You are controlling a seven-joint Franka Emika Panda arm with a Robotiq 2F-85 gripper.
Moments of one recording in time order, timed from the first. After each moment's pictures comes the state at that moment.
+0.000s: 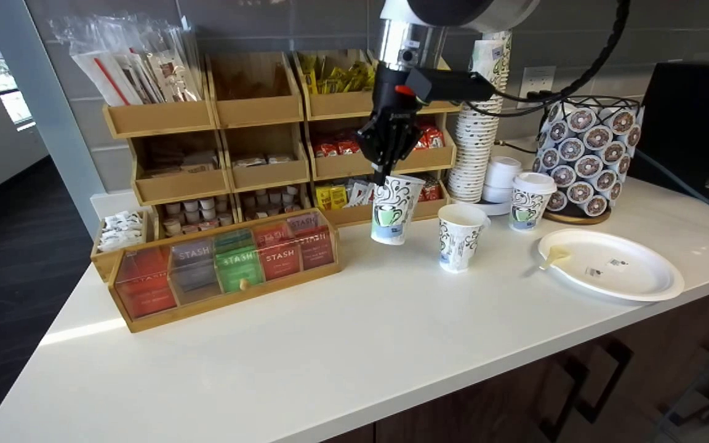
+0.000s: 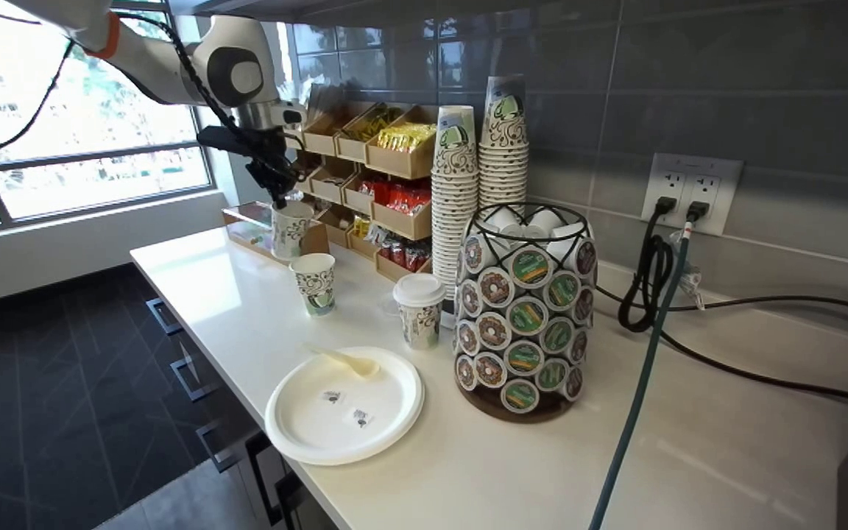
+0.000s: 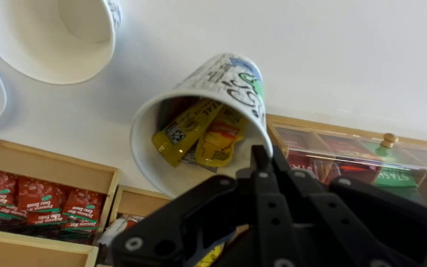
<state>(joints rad) 0.08 0.38 0.04 -1.64 0.07 2.21 0.20</state>
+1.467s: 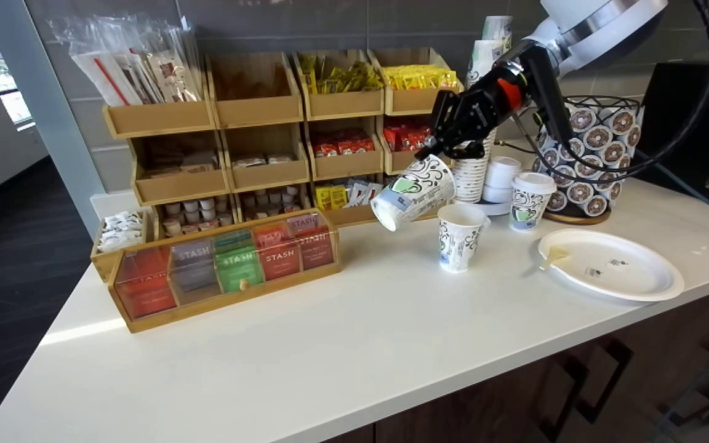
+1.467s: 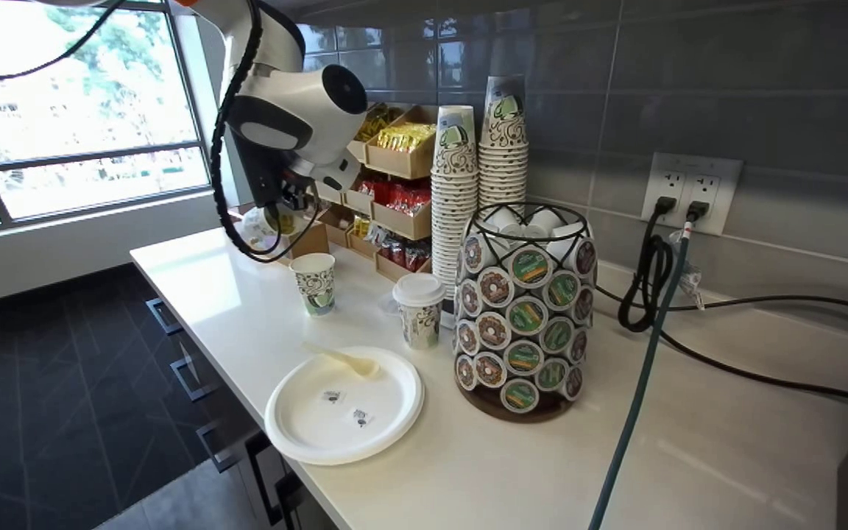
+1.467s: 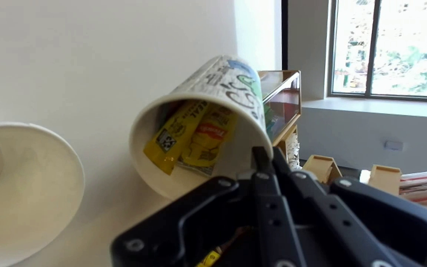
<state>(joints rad) -0.15 0.19 -0.03 -2.01 1.19 2.12 -0.37</state>
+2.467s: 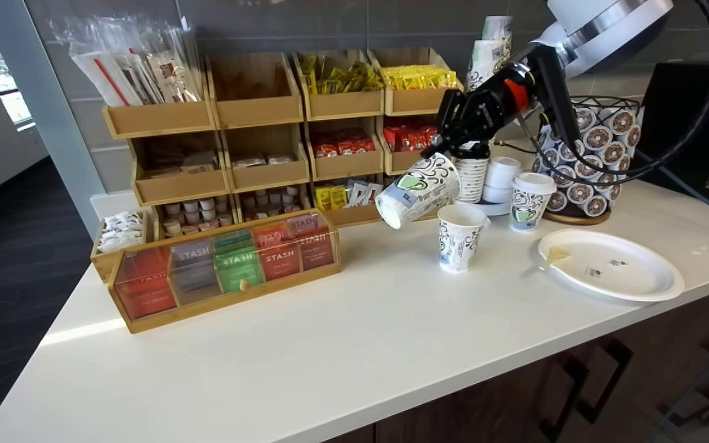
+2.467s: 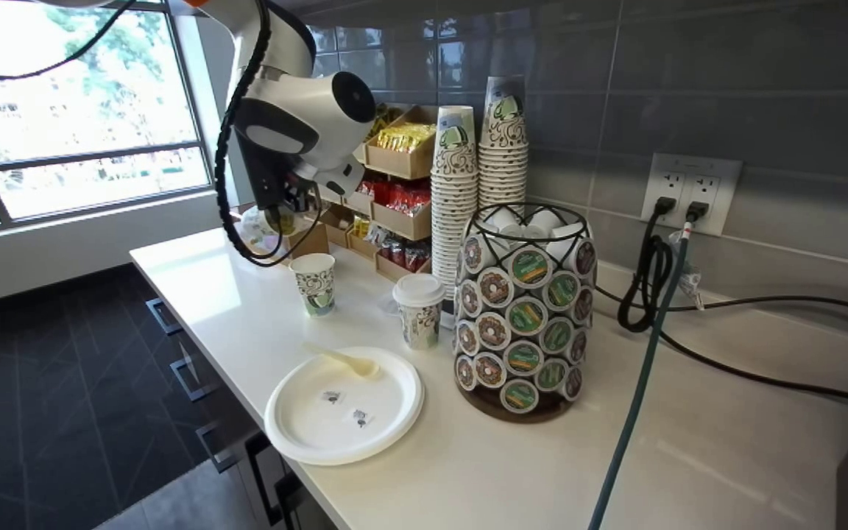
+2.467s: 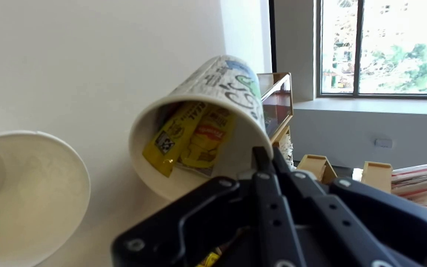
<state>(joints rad) -0.15 0.19 -0.06 -2.01 1.22 2.06 -0.38</state>
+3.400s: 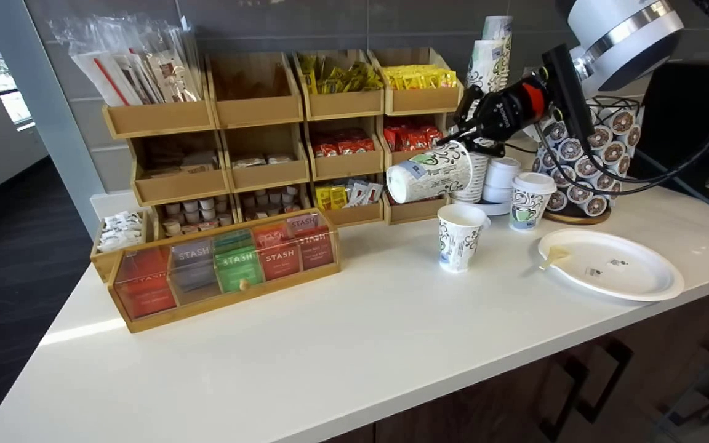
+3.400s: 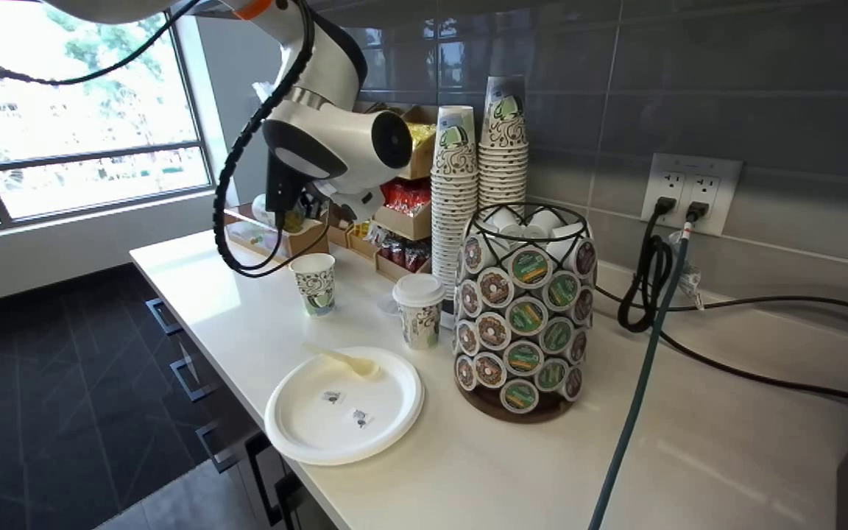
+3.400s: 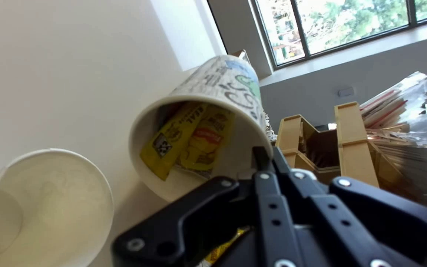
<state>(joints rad) -0.21 0.24 -0.14 -2.02 1.40 1.90 -0.27</state>
